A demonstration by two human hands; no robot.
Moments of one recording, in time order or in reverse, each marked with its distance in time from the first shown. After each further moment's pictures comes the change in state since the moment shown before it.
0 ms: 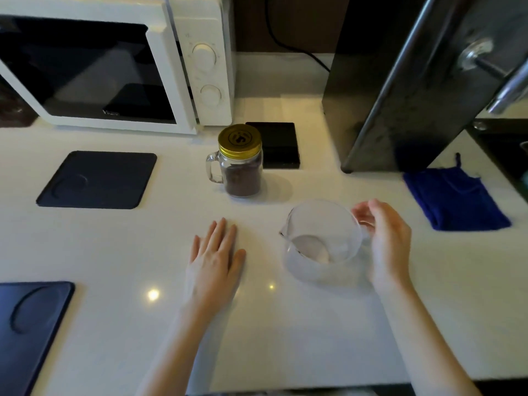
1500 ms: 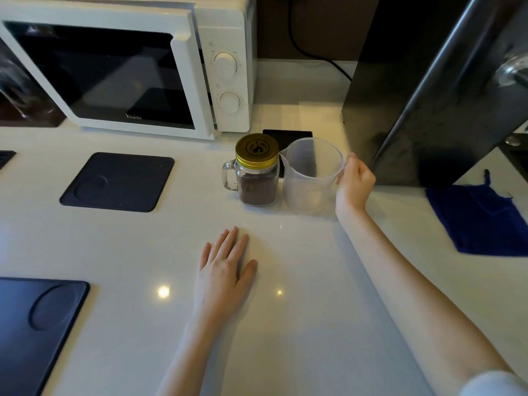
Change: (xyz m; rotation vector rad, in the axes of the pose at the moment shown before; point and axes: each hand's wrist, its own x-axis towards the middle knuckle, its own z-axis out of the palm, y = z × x) left_hand 0.000 0.002 0.000 -0.048 0.042 -0.036; right_hand 0.102 0.019 0.108 0.149 0.082 -0.076
